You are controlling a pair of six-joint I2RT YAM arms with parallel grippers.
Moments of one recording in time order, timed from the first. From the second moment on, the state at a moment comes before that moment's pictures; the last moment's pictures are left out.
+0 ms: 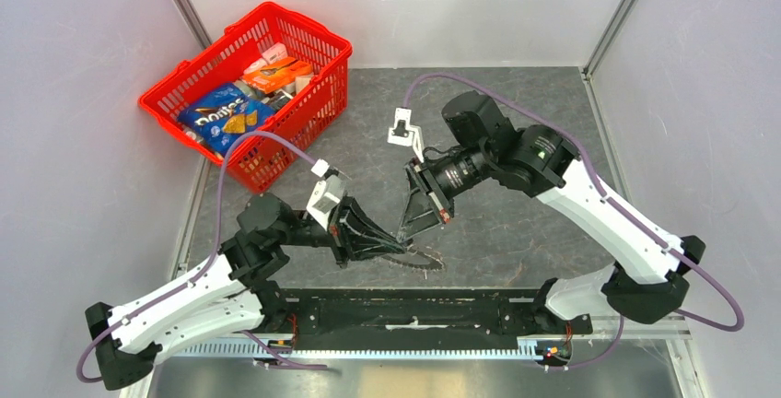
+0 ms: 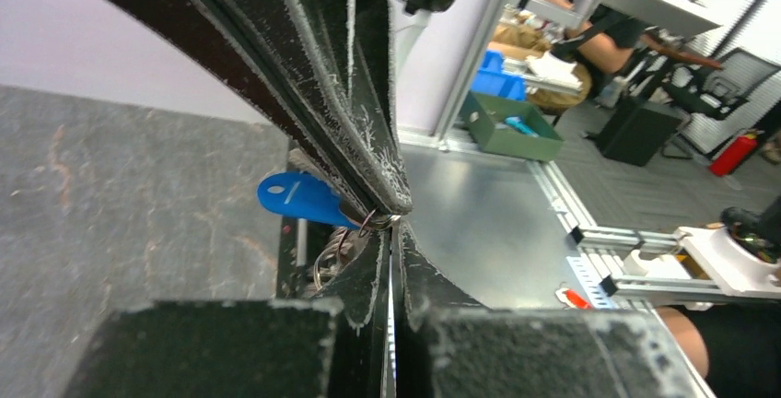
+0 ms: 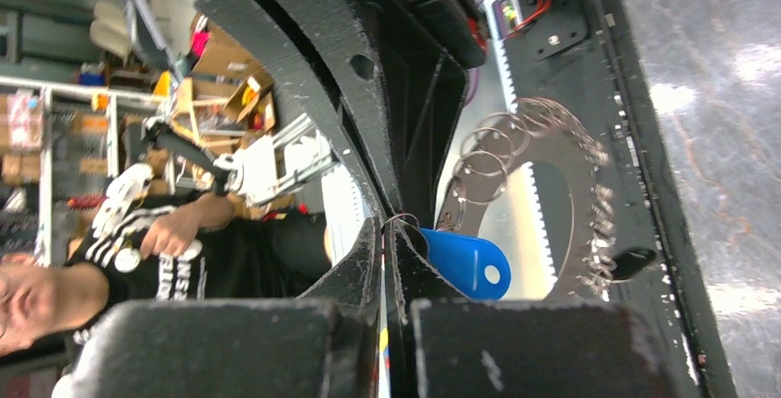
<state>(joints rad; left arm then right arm) -0.97 0.71 0.69 0.25 0.68 -0.42 0.90 1.36 1.68 -0.98 -0.86 0.41</state>
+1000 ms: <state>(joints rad) -0.98 0.65 0.69 0.30 0.63 -0.40 1.05 1.36 1.85 -1.05 -0.50 0.34</state>
